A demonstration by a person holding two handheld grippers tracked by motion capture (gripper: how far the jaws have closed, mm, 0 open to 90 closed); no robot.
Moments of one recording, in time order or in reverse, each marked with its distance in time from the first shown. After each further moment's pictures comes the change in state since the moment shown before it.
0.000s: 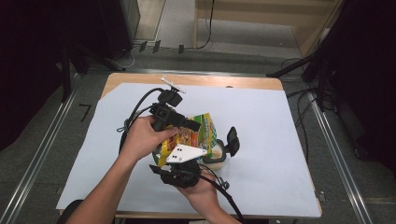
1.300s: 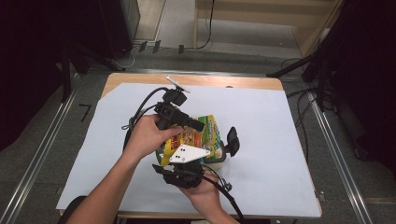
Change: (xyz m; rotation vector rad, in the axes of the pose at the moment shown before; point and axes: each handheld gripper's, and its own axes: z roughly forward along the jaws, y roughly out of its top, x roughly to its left) left arm 0.000 0.008 0.010 0.022 -0.024 -0.001; right arm -0.002 -0.002 -0.006 -0.001 -0.023 0.013
